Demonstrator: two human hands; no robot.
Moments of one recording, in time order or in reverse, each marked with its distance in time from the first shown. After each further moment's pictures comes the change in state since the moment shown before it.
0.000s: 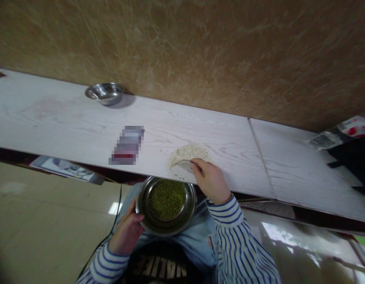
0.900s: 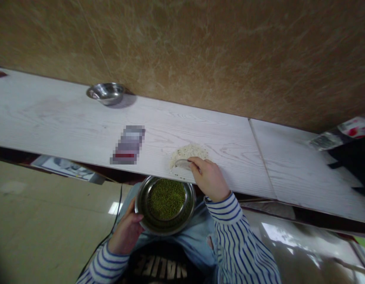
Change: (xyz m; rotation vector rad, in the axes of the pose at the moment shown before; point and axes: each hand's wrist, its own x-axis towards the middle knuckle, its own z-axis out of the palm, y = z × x) left_hand -0.002 0.003 -0.001 -0.025 -0.004 -0.003; right_hand 0.008 -0.005 -0.001 -0.025 -0.056 -0.025
